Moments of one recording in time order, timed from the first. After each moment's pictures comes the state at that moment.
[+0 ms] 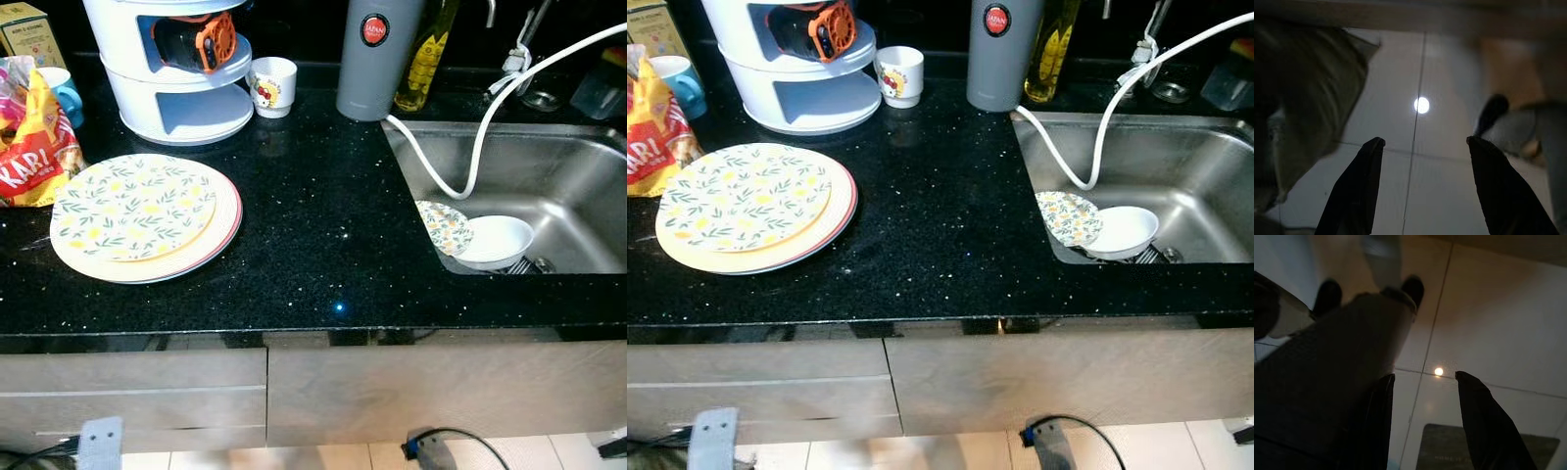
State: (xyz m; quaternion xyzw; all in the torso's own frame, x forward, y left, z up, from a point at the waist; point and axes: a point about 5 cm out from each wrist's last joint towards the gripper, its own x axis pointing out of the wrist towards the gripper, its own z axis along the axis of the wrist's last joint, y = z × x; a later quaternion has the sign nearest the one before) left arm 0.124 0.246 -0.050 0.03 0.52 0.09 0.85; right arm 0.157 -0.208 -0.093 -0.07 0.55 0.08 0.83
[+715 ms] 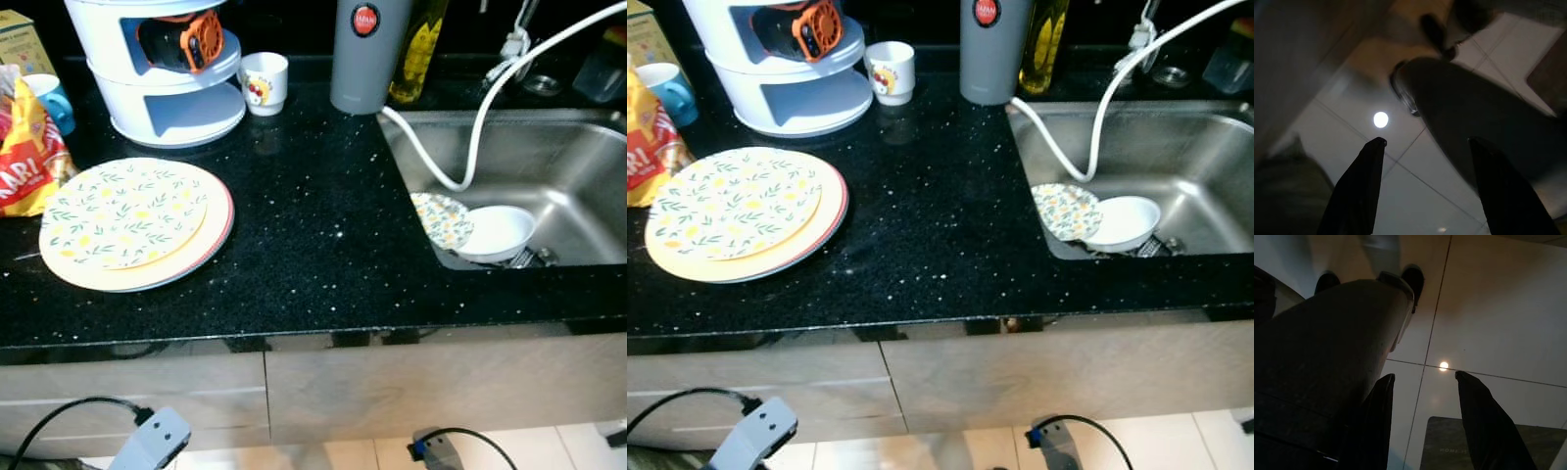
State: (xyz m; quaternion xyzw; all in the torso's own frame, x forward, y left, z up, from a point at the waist) left arm 0.124 0.204 0.065 0.14 0.47 -0.42 0.77; right arm 0.150 -0.216 -0.094 -0.06 0.56 0.08 0.82
